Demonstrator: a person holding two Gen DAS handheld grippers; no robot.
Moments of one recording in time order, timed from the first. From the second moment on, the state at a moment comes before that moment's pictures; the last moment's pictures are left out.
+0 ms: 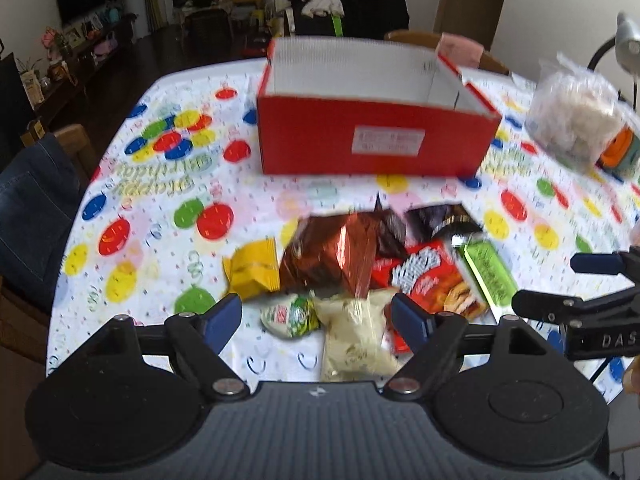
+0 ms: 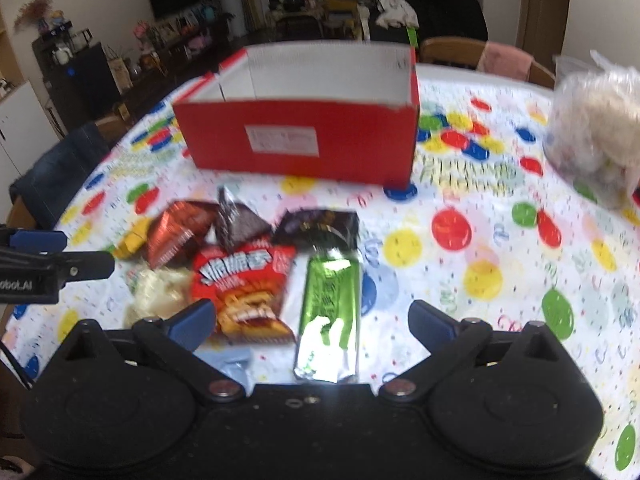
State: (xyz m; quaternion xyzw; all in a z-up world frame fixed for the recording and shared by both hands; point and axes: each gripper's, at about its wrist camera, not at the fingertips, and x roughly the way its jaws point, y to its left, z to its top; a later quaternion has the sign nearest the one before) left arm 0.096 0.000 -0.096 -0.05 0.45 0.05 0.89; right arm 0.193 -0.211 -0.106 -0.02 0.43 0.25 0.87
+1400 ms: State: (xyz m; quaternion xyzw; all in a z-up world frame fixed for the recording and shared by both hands) left arm 0.134 -0.001 -0.155 -0.12 0.56 0.01 0.82; right arm 0.221 -0.198 -0.157 -0.10 0.47 0.28 0.83
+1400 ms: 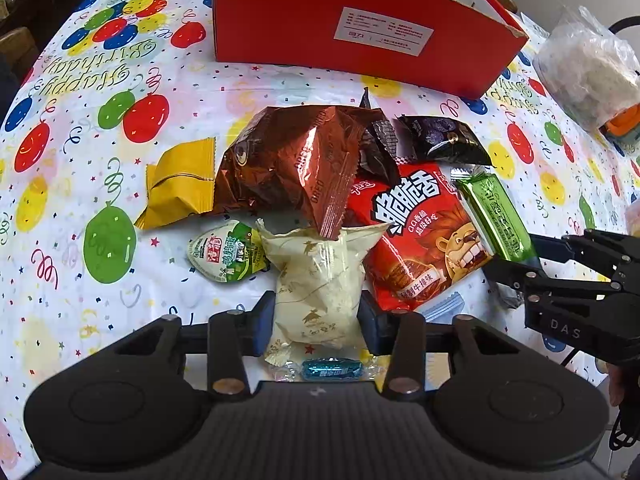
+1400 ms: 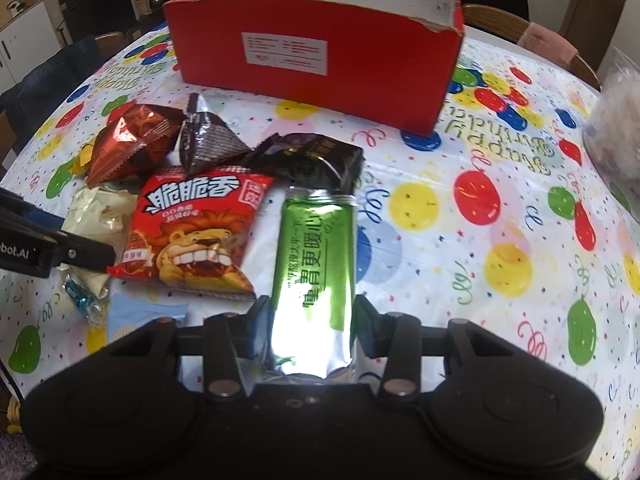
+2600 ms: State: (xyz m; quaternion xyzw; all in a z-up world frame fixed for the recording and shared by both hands) left arm 0.113 0.012 -0.077 -0.13 0.51 0.00 0.85; right arm 0.192 -0.237 -0.062 0.05 0.43 0.25 0.86
